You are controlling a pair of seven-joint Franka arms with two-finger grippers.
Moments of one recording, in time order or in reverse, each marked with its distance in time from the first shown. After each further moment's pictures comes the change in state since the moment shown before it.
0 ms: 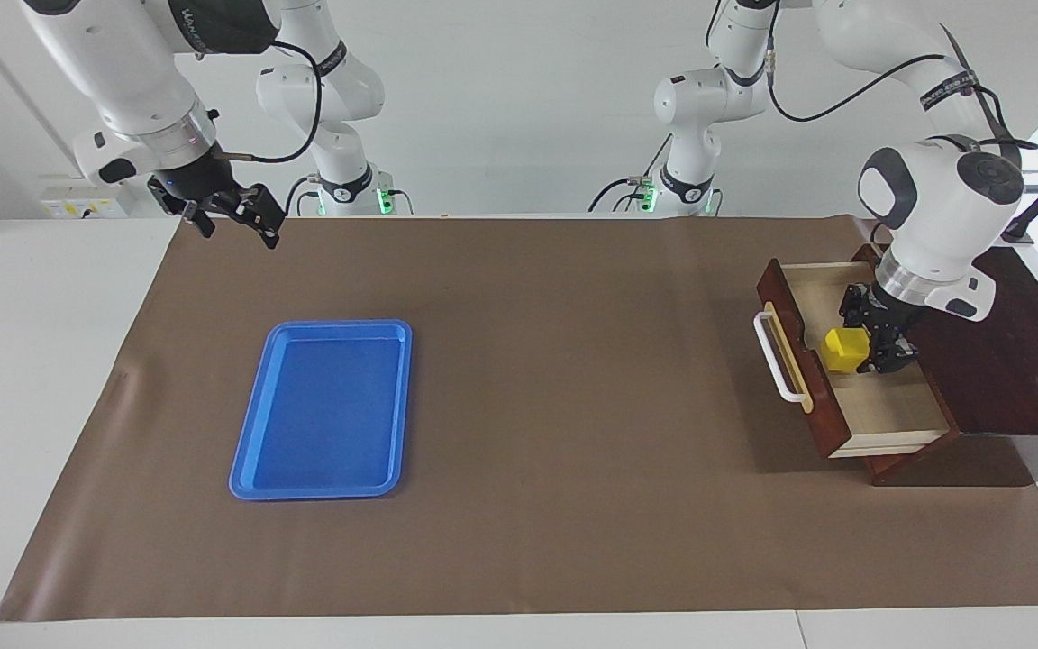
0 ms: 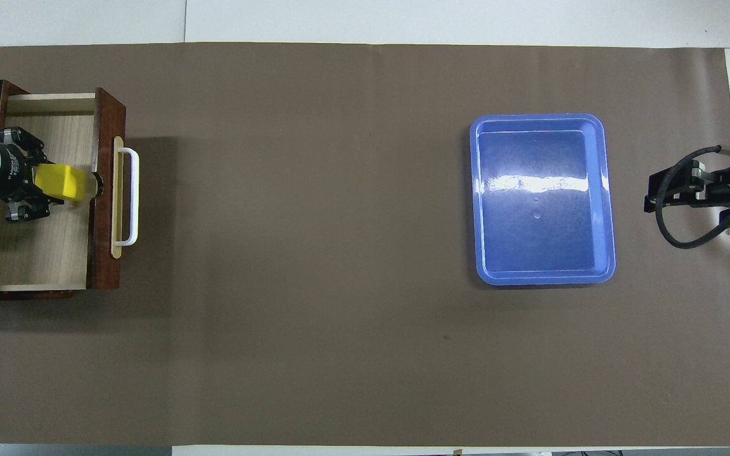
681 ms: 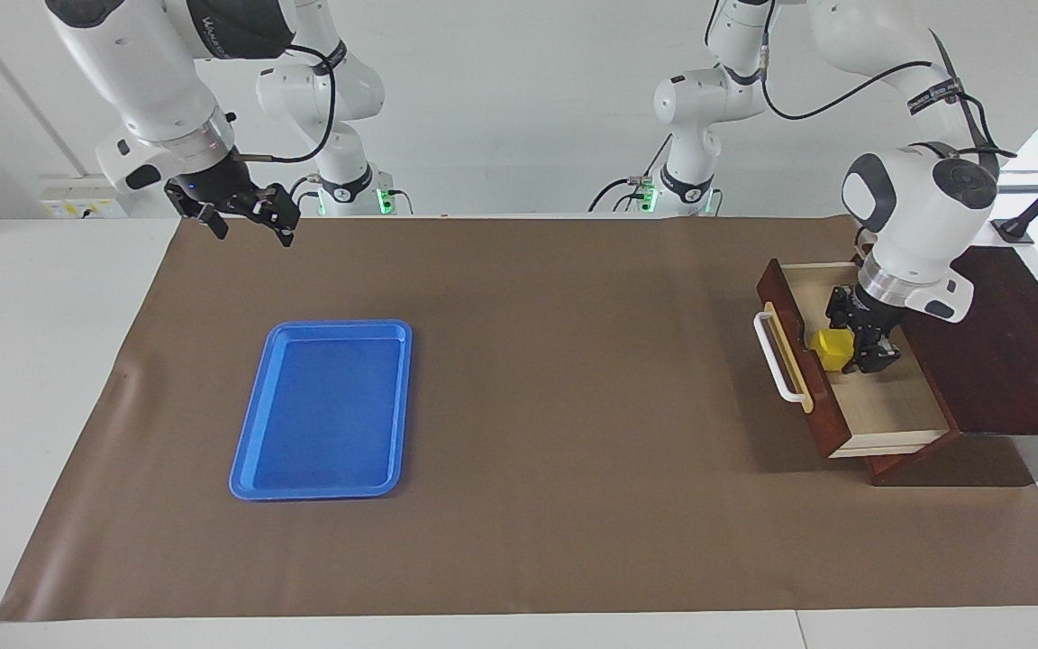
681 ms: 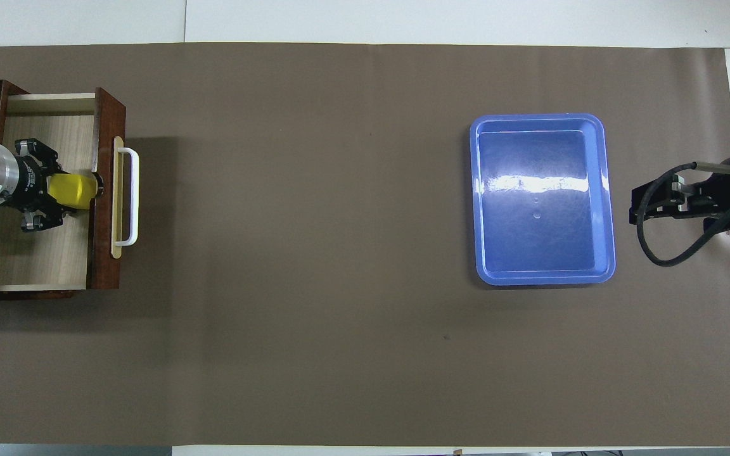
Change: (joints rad) left arm -0.006 -0.020 -0.013 -0.035 0.000 0.018 0.000; right arm 0.007 -0.016 0.000 -0.035 0.000 0.009 -0.009
